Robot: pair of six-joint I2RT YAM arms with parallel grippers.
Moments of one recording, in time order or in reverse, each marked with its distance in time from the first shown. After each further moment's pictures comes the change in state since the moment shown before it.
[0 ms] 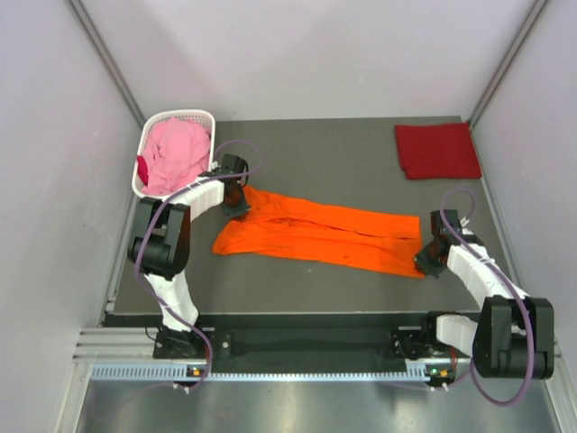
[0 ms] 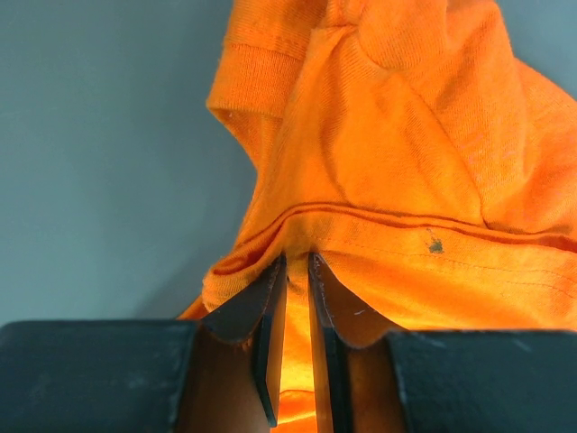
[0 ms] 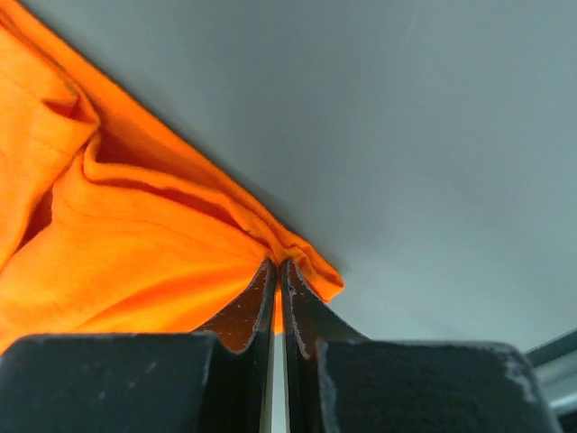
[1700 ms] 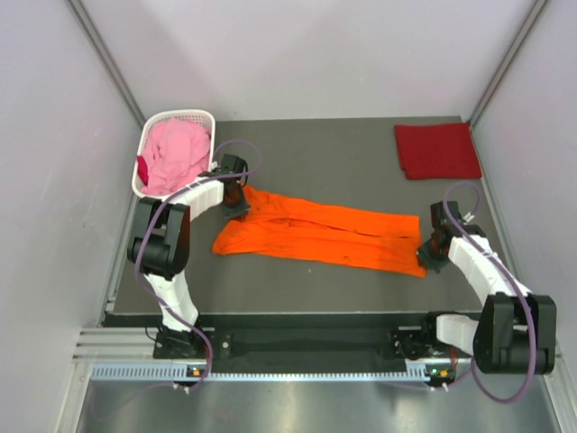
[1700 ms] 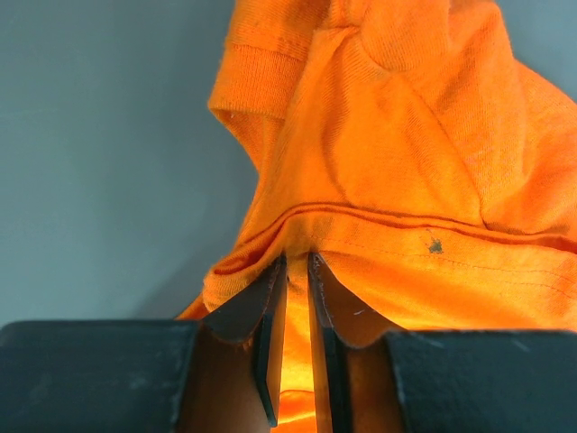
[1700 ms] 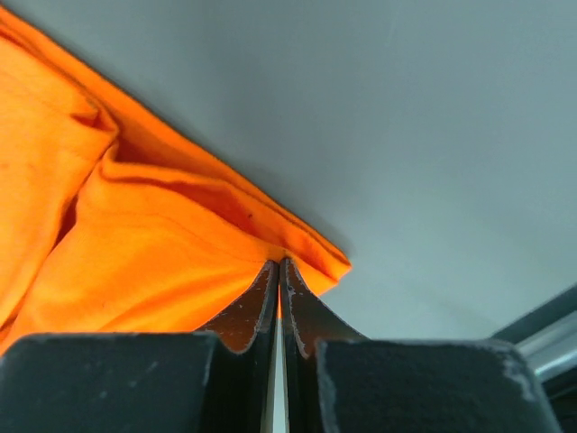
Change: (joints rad) left arm 0.004 -0.002 0.000 0.001 0.006 0.000; right arm 0.019 0.032 0.092 -0.090 0.037 0.068
